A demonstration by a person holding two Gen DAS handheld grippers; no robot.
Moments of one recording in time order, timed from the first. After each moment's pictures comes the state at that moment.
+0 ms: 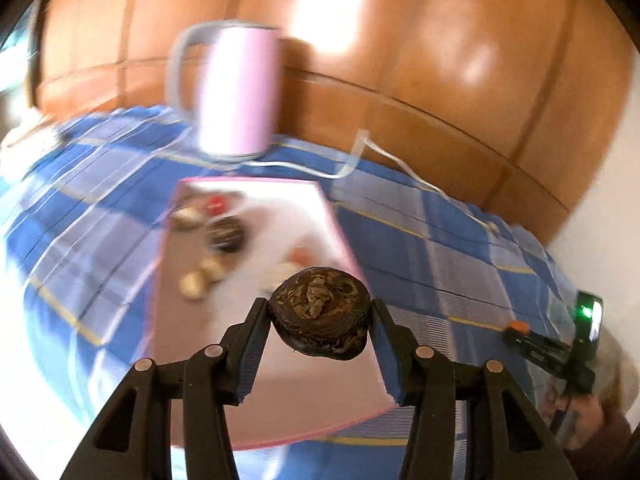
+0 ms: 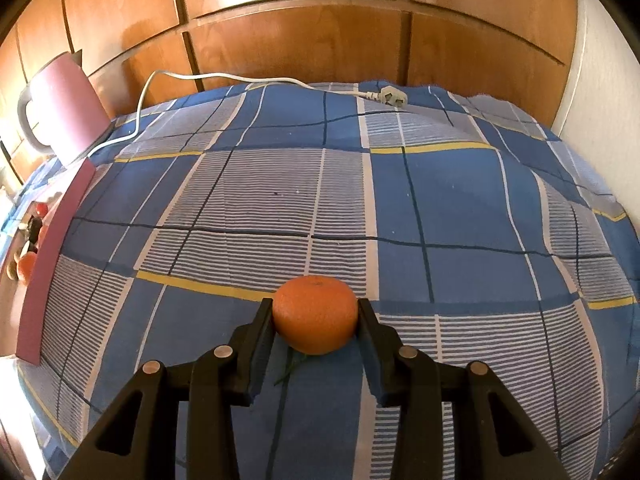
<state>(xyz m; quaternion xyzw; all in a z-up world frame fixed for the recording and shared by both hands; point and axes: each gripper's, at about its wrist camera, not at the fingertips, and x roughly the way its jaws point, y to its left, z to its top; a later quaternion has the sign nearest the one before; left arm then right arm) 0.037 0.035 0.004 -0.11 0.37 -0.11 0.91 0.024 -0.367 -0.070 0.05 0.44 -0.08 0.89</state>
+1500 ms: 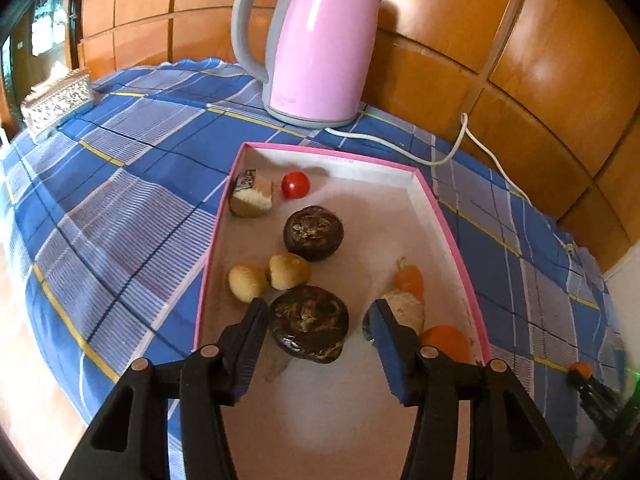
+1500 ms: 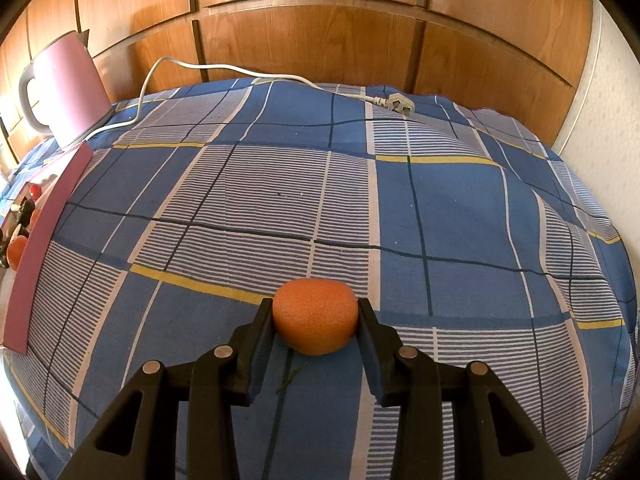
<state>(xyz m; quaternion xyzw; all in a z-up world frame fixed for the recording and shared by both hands) 0.115 0.057 -0.045 -0.11 0.44 -0.03 0.89 0.030 -0.360 -0.071 0.02 0.45 -0.08 0.89</state>
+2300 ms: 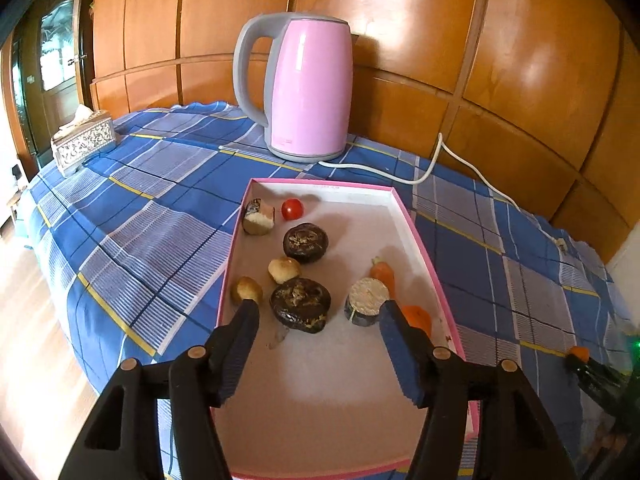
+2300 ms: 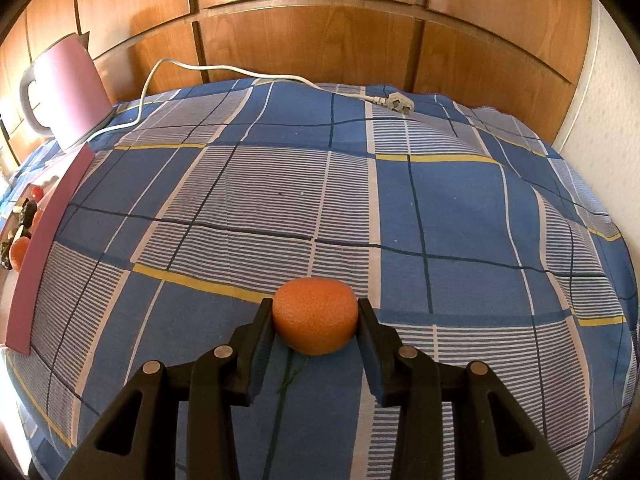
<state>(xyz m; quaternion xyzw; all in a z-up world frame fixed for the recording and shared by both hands) 0.060 0.039 -0.007 -0.07 0.38 -0.01 0.92 0.028 -0.360 -0.070 0.03 0.45 -0.08 0.89</state>
